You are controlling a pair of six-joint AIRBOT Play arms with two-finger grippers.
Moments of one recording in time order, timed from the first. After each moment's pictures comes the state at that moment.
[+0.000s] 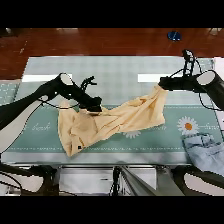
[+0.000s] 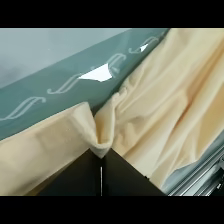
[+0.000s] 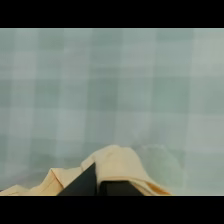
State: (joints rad) left arm -0.30 -1.66 1.19 0.82 -1.18 -1.32; right arm -0.02 -1.31 1.00 -1.01 0.70 1.28
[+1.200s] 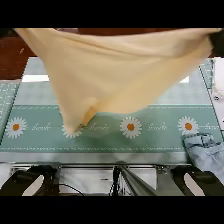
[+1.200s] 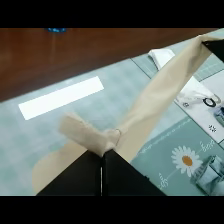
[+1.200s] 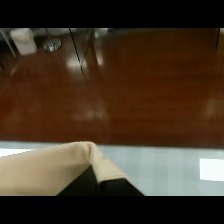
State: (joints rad) left arm -0.14 -0.80 1.68 0.95 -1.28 -1.42; right arm -0.02 -0.74 1.24 -1.17 0.73 1.43
